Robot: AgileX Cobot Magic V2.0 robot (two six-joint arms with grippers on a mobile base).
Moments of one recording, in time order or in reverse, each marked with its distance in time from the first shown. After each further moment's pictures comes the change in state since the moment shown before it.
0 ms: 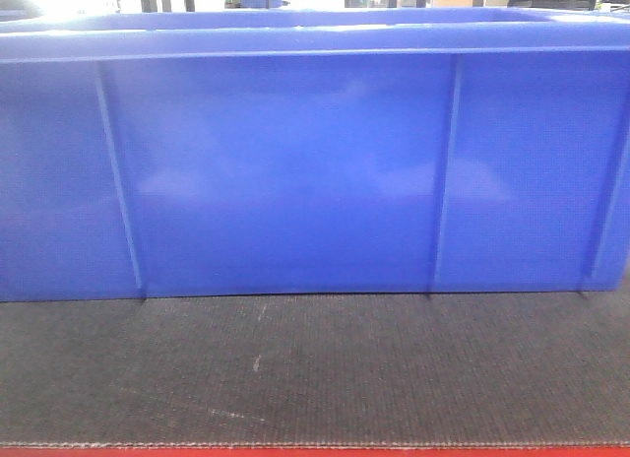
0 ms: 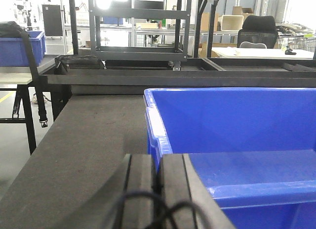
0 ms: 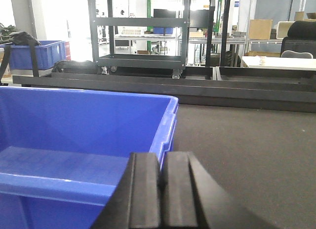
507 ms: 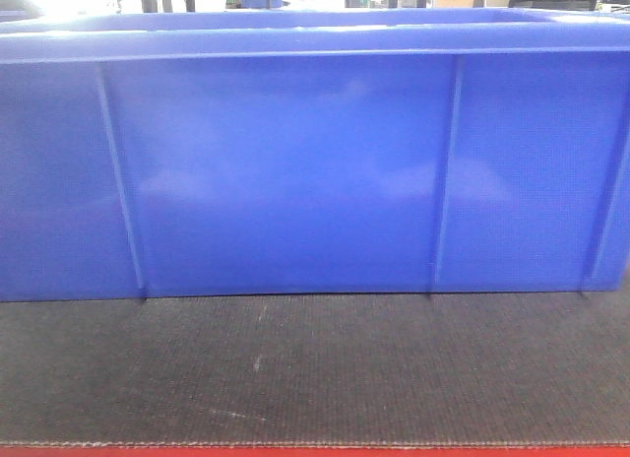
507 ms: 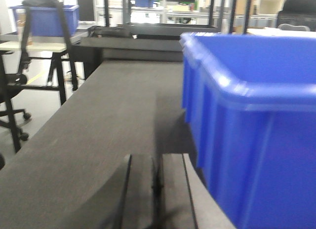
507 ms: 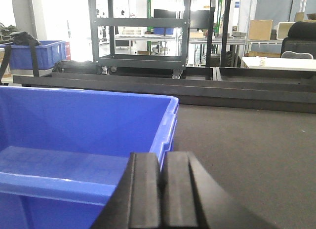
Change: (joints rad) left arm 0.119 -0.163 0.411 0.000 -0.201 0.000; right arm 0.000 0.000 0.000 0.000 -0.002 -0.002
